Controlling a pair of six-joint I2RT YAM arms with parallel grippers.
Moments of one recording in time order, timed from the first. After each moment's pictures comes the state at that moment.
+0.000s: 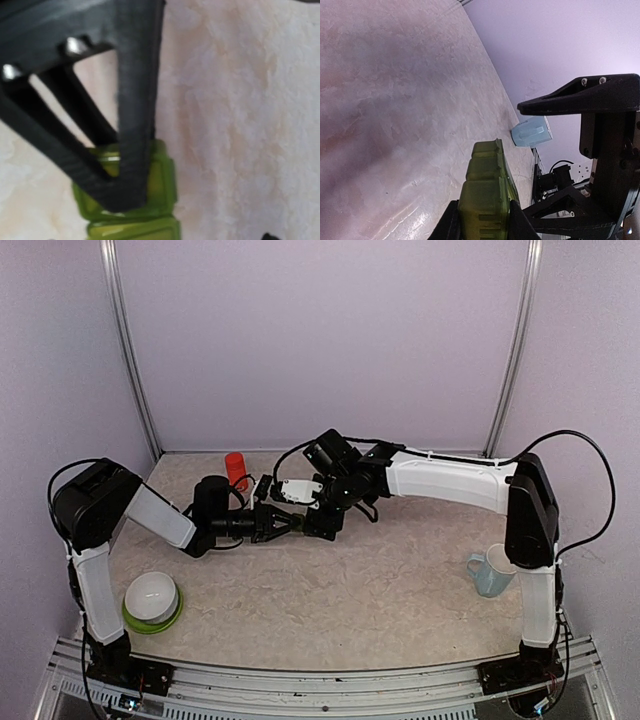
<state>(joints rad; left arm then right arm) -0.51 1.96 0.82 0.84 0.80 -0.82 0.93 2.08 1.80 -0.62 0.05 -0.59</state>
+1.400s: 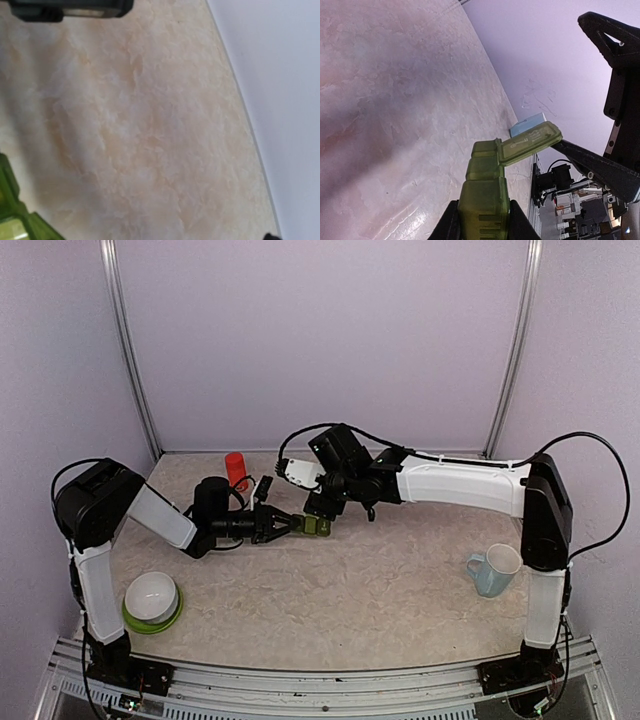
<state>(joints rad) -0.51 1.97 0.82 0.87 0.81 -0.83 0.94 2.00 1.69 -0.36 0.36 -0.62</state>
